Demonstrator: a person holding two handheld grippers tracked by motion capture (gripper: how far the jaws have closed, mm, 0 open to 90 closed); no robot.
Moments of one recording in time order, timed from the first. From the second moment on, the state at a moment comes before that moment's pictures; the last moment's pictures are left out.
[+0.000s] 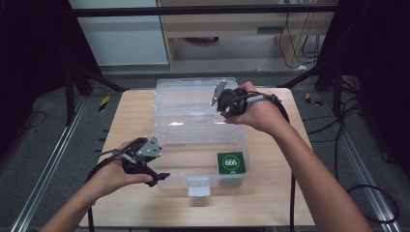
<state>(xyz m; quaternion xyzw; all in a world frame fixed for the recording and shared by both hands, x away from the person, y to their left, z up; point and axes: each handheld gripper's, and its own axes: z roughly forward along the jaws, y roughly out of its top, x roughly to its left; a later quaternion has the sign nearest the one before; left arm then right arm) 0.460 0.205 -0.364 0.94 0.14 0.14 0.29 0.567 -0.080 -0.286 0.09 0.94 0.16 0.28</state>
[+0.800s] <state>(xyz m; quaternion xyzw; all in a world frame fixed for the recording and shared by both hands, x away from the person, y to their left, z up) 0.455 0.192 -0.389 0.96 0.11 0.10 0.23 0.595 -0.060 -0.308 0.04 0.96 0.12 0.23</state>
